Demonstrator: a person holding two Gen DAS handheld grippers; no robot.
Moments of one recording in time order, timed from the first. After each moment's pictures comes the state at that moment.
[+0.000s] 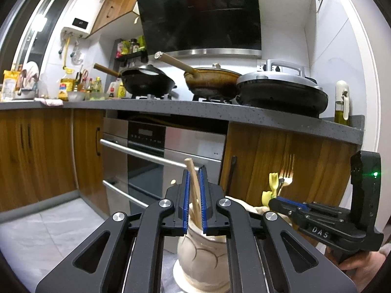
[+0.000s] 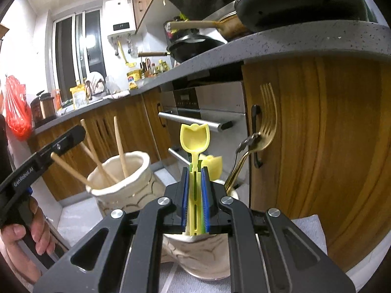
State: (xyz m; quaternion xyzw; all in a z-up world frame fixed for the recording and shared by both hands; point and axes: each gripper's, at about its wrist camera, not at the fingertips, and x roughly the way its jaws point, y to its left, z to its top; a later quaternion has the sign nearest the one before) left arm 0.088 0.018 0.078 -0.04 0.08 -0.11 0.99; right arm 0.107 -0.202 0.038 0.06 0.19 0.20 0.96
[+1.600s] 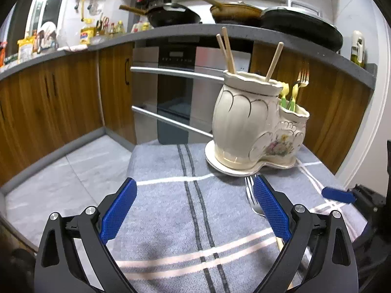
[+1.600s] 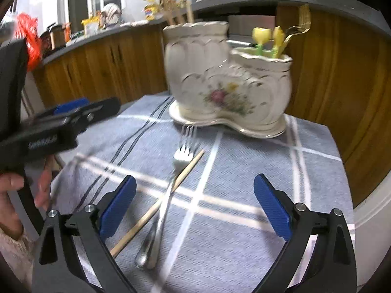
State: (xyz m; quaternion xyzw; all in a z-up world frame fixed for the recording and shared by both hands) left arm 0.019 0.046 -0.009 -0.04 0.27 -0.05 0.96; right arm -0.011 -0.146 -0.042 -0.06 0.34 0.22 0.91
